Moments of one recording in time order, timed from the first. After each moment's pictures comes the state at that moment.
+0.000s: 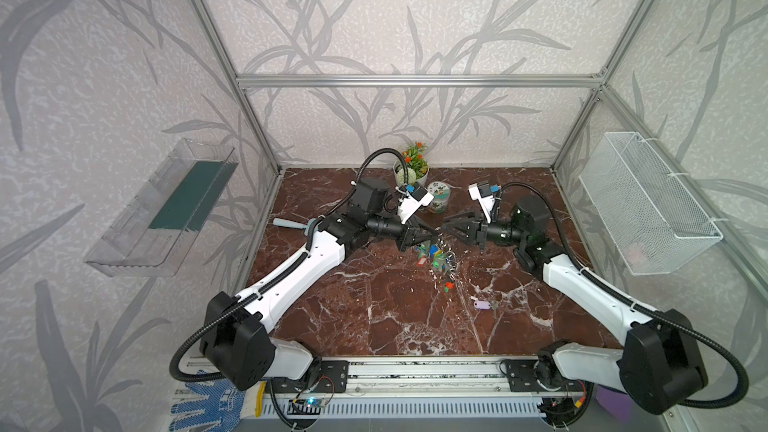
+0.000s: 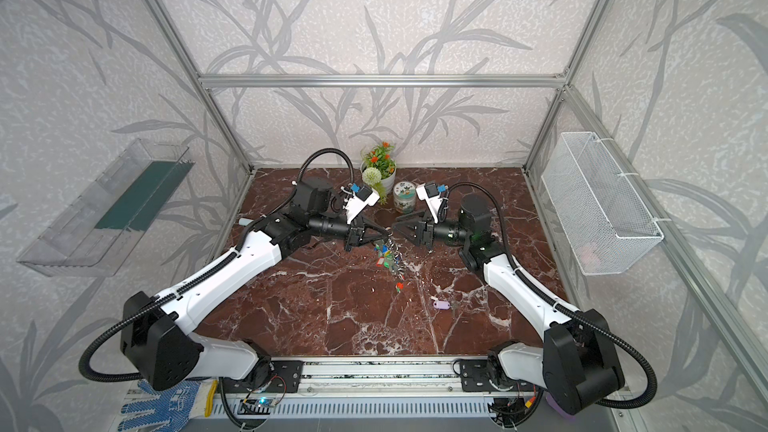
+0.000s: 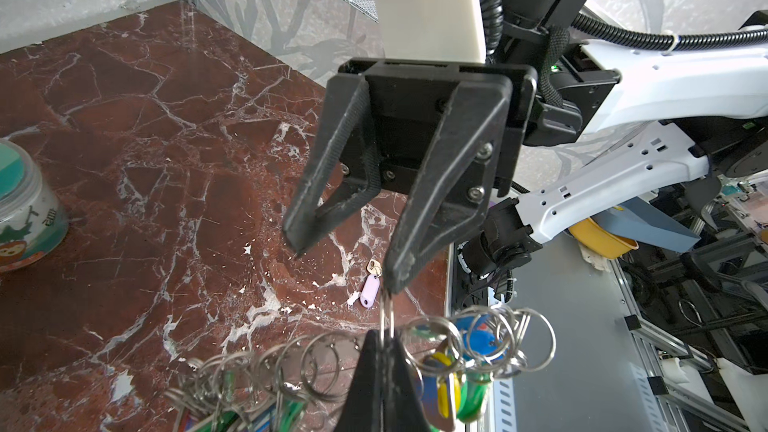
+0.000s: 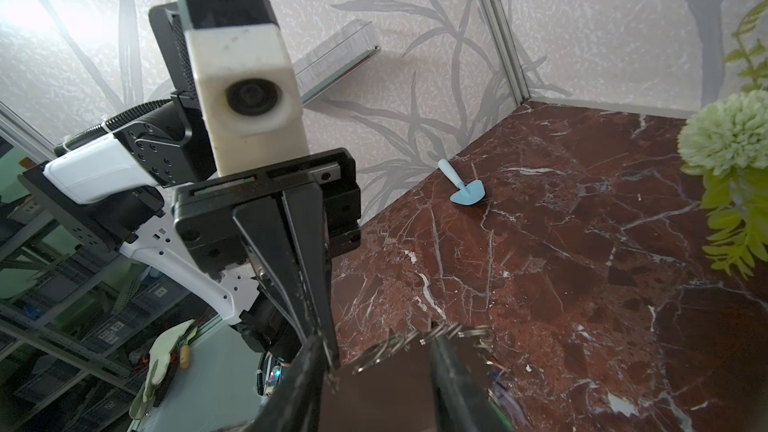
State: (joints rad) left arm -0.56 1.40 1.21 -0.35 0.87 -0.03; right arm 0.36 1.27 0.80 0.37 -1.01 0.46
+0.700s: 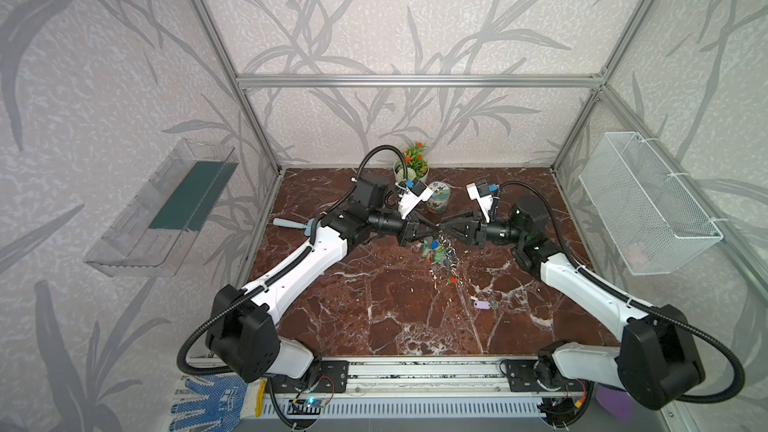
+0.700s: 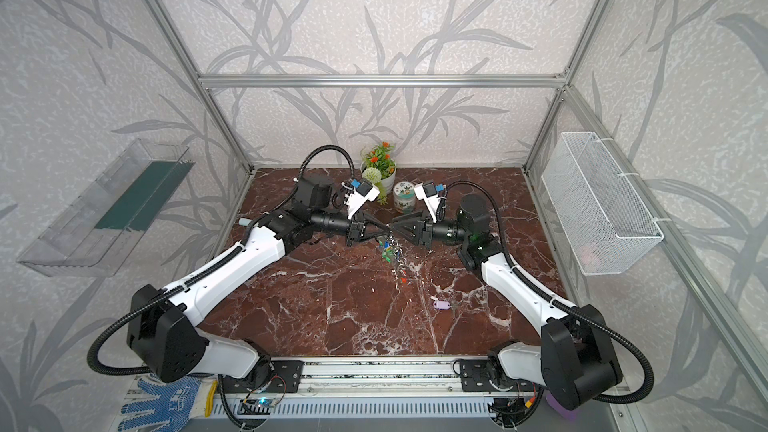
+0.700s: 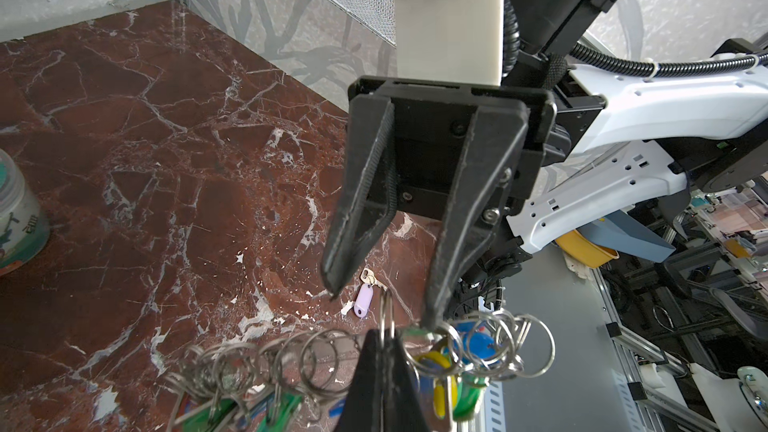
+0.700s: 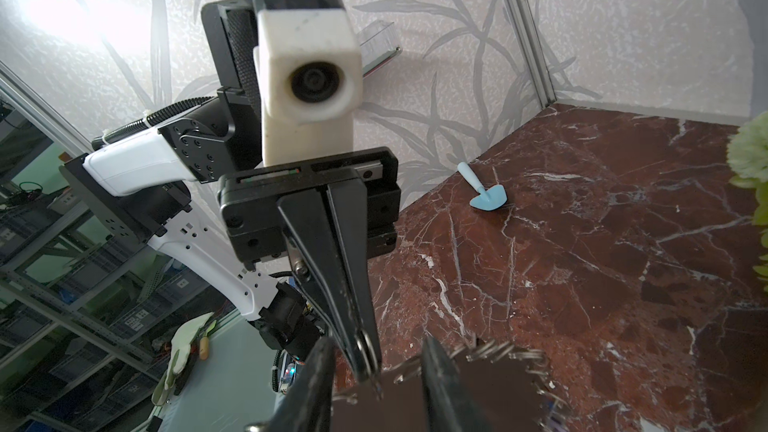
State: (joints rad) left arm -0.54 1.44 1.23 -0.32 0.91 -0.07; right arm 0.37 1.29 0.80 0.46 -1.05 0.52
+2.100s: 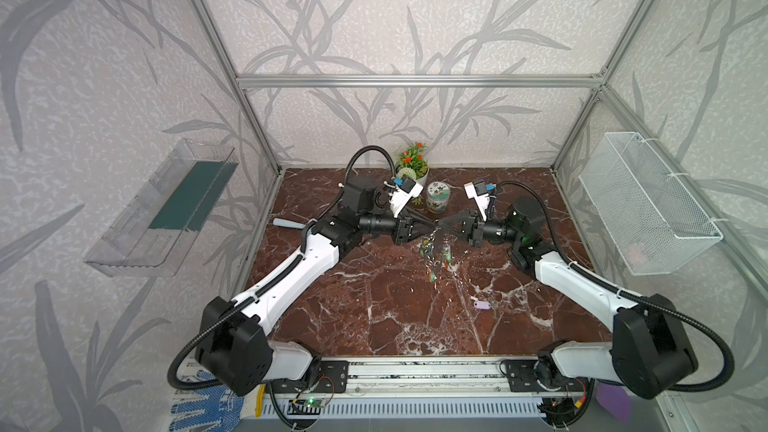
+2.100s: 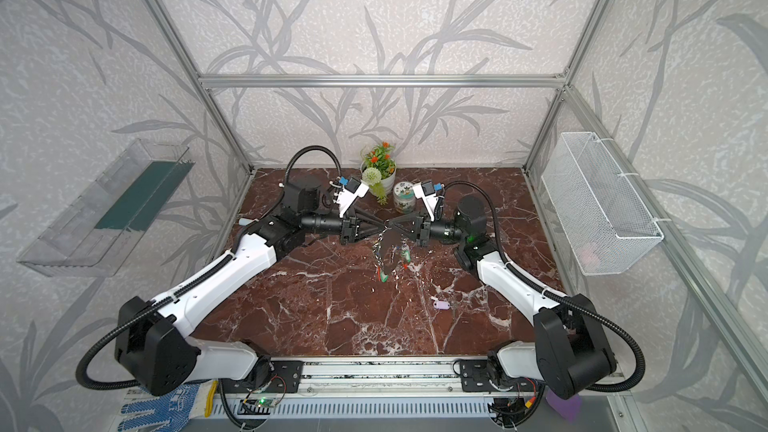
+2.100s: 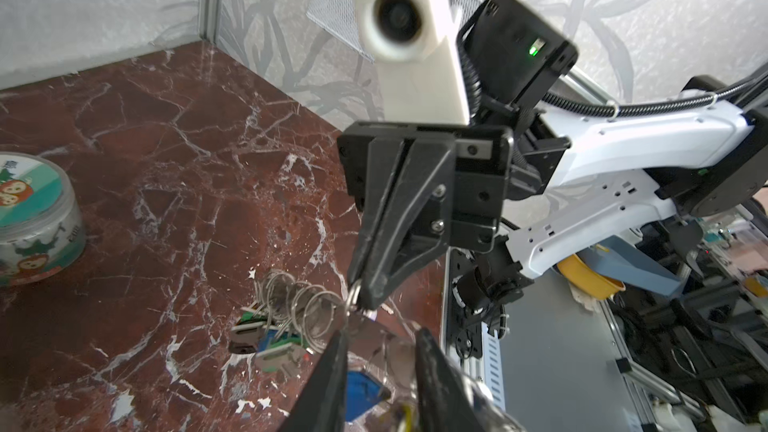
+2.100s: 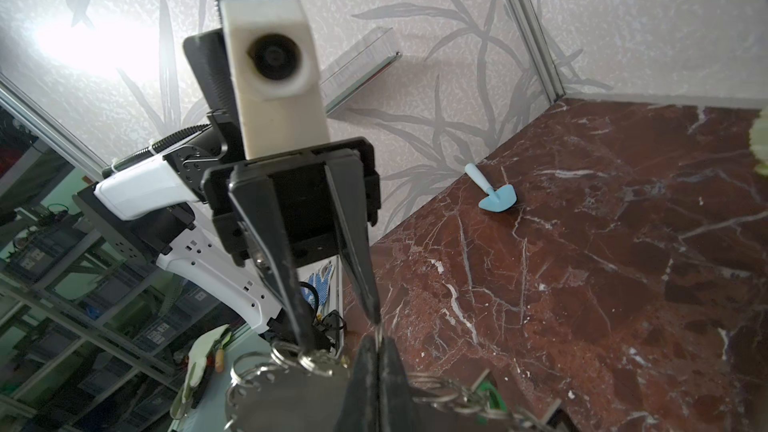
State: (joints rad) left arm -0.51 1.32 1.11 -0.15 0.88 -0.20; right arm 0.38 1.34 0.77 0.57 -1.02 0.63
